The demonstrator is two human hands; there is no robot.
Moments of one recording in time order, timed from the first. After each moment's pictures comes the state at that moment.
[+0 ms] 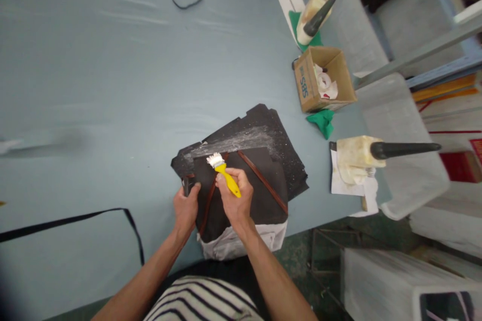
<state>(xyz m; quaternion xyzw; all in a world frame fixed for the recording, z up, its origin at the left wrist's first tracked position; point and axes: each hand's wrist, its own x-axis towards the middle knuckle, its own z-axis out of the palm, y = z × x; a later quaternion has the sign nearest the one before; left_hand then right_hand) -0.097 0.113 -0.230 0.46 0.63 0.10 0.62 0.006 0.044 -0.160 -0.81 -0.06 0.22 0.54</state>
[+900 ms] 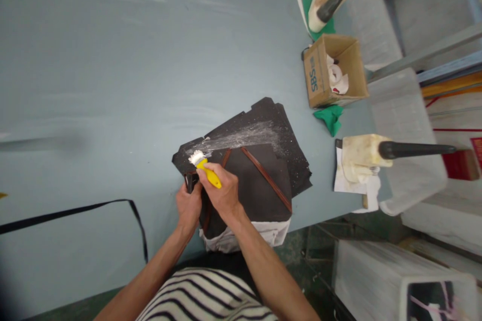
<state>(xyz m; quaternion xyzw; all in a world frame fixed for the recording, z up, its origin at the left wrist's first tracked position) -0.095 0.112 -0.233 0.46 0.64 0.10 0.60 0.007 0.076 -0.192 -0.82 -0.34 0.08 0.45</state>
